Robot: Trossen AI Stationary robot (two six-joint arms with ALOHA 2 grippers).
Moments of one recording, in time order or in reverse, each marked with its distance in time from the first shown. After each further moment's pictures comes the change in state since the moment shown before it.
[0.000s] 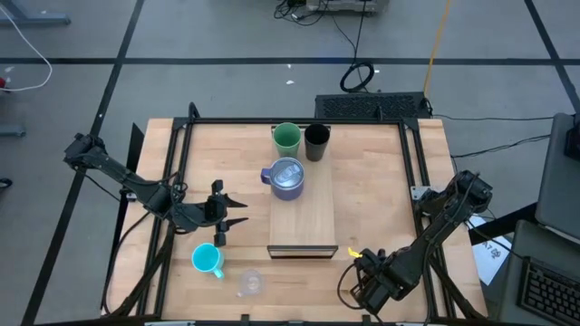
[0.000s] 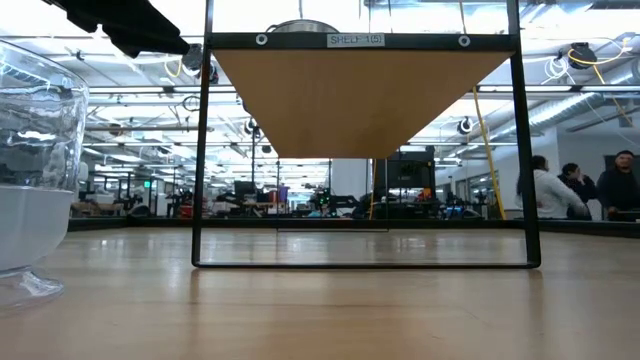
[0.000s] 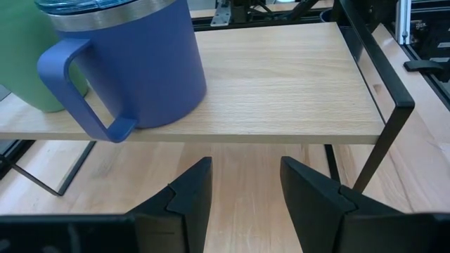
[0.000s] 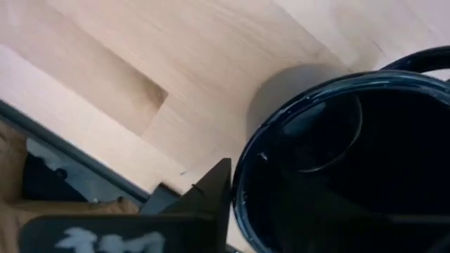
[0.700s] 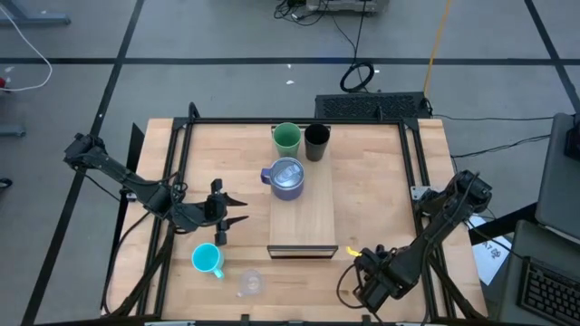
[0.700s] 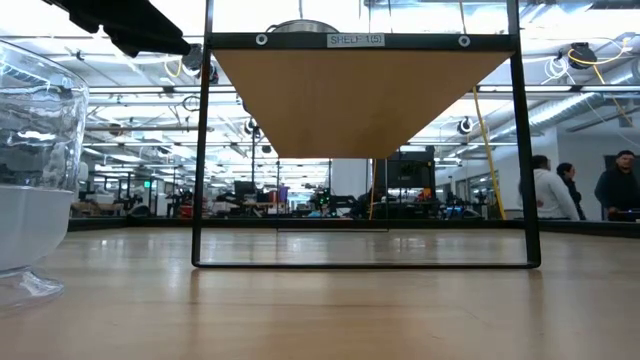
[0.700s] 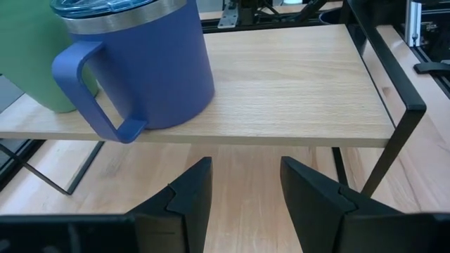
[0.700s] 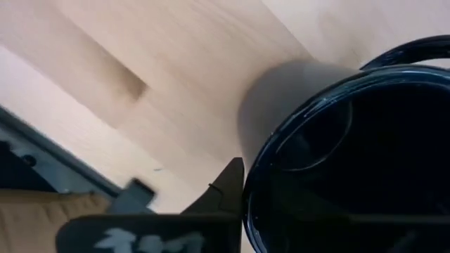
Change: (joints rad) left arm 0.000 0.000 0.000 0.001 -0.027 0.000; right arm -0.010 -0.002 -0.011 -0.018 -0.018 -0.101
